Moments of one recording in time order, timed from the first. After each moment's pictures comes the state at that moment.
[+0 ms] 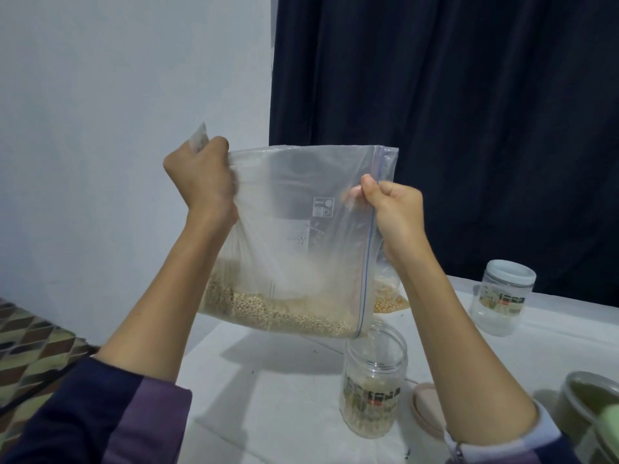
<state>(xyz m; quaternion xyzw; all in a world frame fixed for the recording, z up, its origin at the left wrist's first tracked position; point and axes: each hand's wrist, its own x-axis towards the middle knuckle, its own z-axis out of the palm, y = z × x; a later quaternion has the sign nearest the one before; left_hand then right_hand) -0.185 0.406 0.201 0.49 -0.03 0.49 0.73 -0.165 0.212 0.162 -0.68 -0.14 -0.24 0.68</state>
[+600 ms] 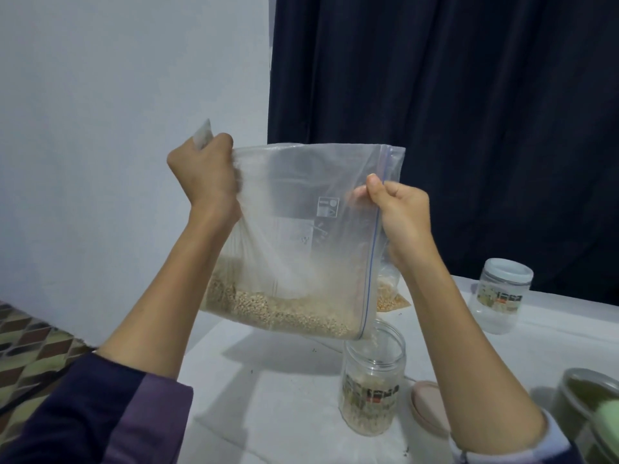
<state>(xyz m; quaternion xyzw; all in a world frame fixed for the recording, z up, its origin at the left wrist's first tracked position) -0.189 0.397 0.204 0.49 -0.04 0.49 0.72 -0.174 0.206 0.159 -0.67 -0.16 -0.24 0.68</state>
